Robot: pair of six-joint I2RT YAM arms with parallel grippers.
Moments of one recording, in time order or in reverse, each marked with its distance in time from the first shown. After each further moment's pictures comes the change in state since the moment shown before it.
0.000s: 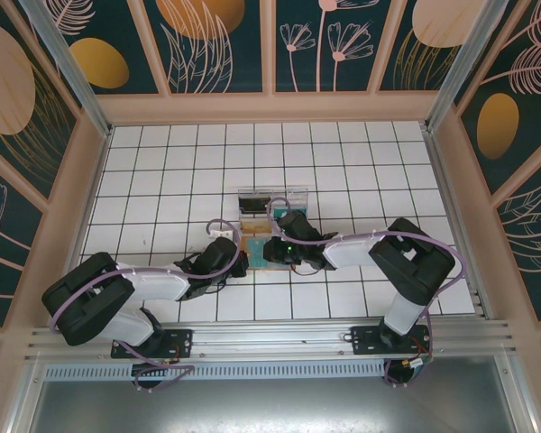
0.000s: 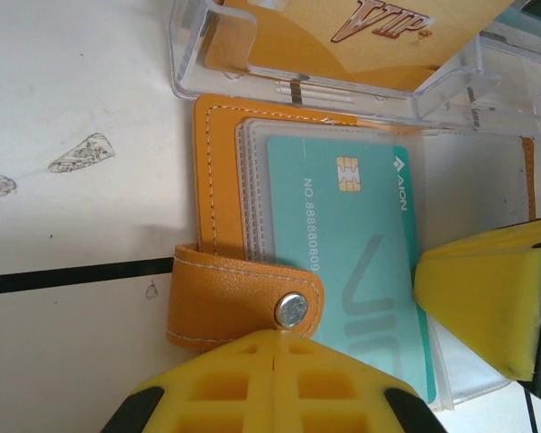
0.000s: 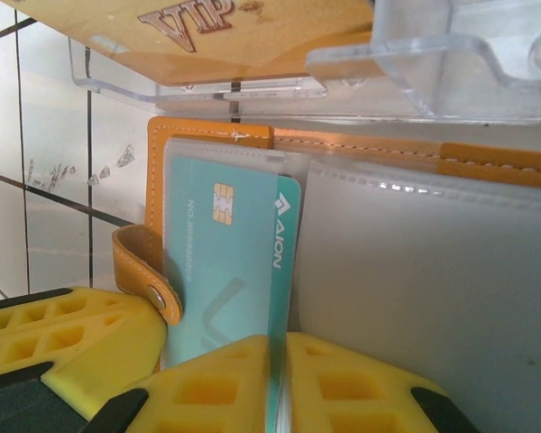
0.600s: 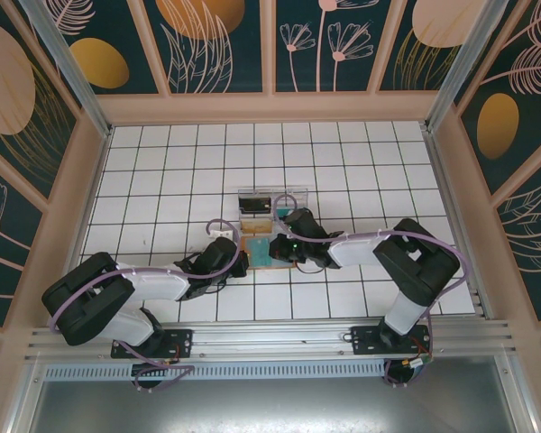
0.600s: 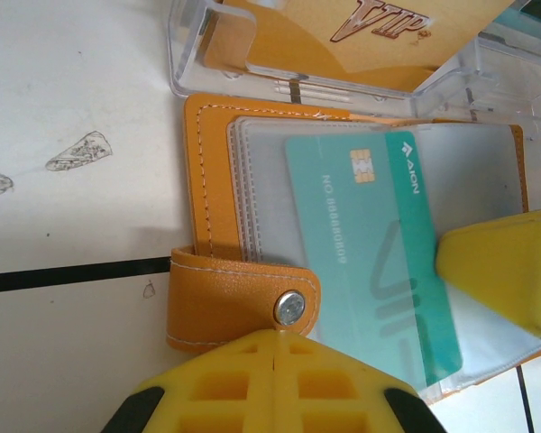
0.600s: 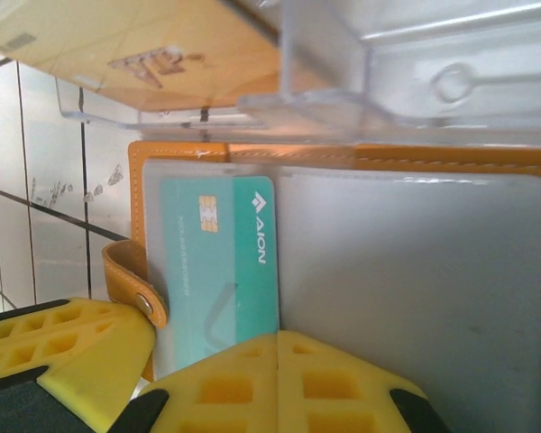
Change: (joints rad) left arm 0.000 0.000 0.000 0.000 0.000 -0.007; right arm -0.055 -0.032 -0.034 0.003 -0.025 0.001
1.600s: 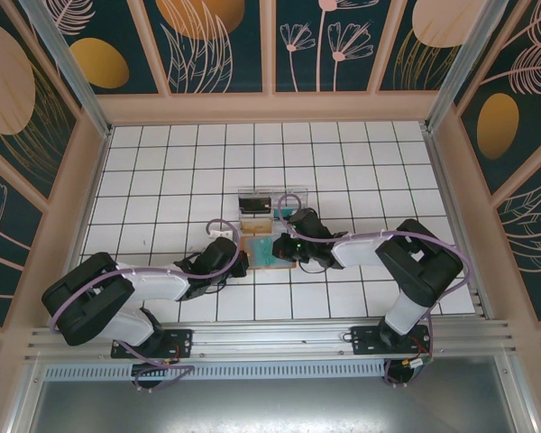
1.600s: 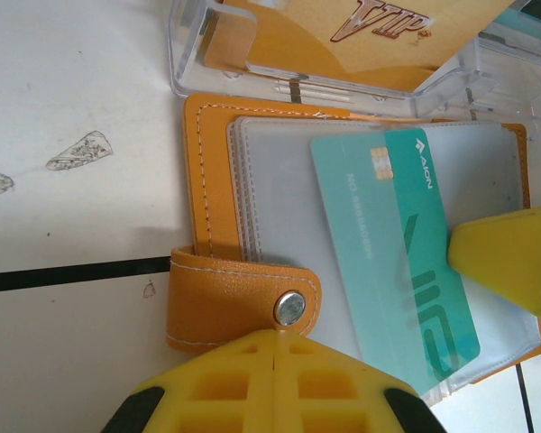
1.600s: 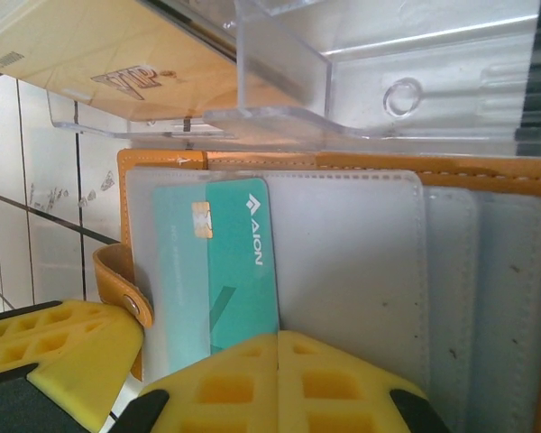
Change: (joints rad) left arm 0.000 -0.001 -0.001 0.000 0.000 0.000; right arm -0.018 -0.006 -0.021 0.022 -0.014 -0.006
